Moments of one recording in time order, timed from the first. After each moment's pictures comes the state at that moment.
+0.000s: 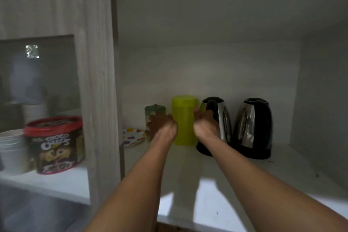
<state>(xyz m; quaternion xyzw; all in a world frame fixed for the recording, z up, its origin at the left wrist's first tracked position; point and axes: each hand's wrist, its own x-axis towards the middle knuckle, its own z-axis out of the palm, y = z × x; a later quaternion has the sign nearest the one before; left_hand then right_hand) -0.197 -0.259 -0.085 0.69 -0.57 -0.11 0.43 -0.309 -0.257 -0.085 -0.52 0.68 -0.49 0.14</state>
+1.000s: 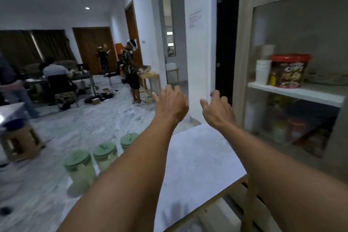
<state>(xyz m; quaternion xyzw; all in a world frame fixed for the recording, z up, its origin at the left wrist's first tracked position) 0.314 0.328 -0.158 0.87 -0.42 0.17 0.21 0.218 0.235 -0.189 -0.82 0.42 -0.32 0.22</state>
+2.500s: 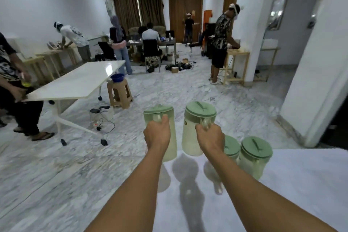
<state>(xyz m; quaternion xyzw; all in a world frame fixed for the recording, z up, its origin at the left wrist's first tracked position) 0.639 0.525 -0.281 0.82 0.12 0.03 0.56 0.601 0.400 -0.300 -0.78 0.35 -0.18 0.49</state>
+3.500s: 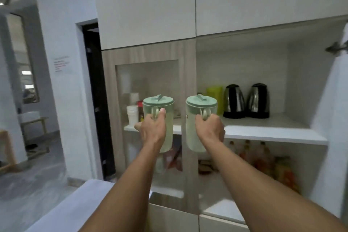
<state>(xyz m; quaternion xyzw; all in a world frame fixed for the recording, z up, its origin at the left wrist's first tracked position) 0.070 0.199 -0.101 0.60 -0.48 -0.20 0.61 -0.073 0.192 -0.106 -0.45 0.64 -0.60 0.17</state>
